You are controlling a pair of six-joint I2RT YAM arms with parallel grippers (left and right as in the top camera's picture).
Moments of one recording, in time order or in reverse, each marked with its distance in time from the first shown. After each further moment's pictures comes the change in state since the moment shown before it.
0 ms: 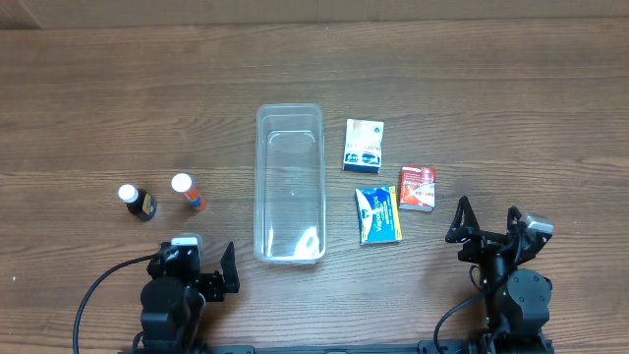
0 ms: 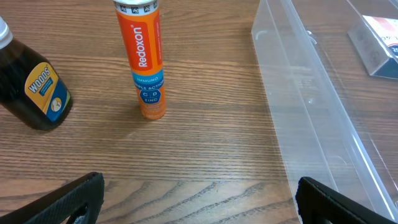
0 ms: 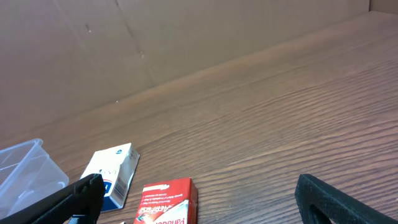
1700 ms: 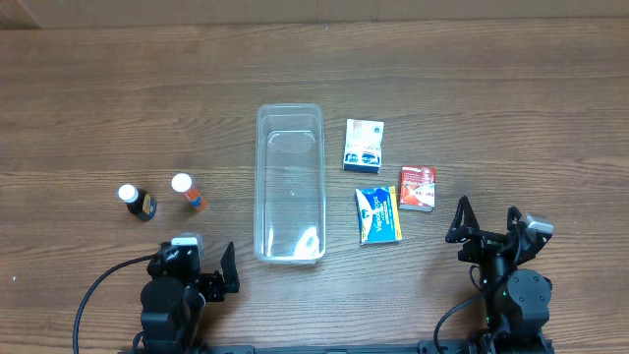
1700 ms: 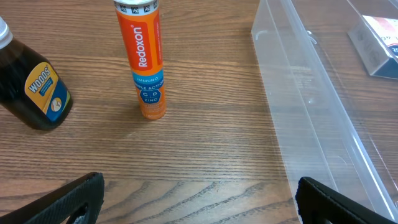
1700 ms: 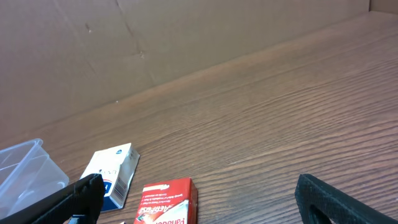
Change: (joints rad) left arm 0.000 0.000 0.000 0.000 0.000 0.000; right arm 0.000 0.000 0.000 0.000 0.000 0.000
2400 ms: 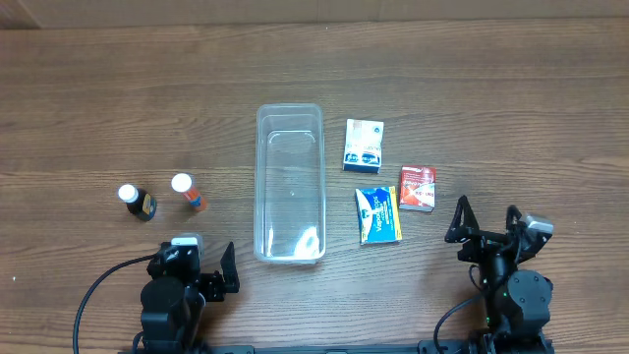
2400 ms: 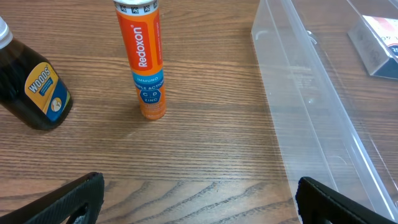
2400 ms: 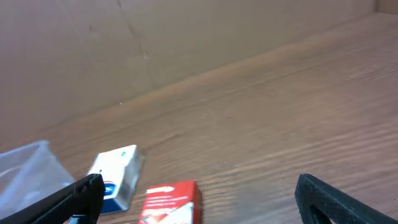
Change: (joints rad) left arm 0.000 0.000 0.000 0.000 0.000 0.000; right arm 0.000 0.000 0.000 0.024 -0.031 0.011
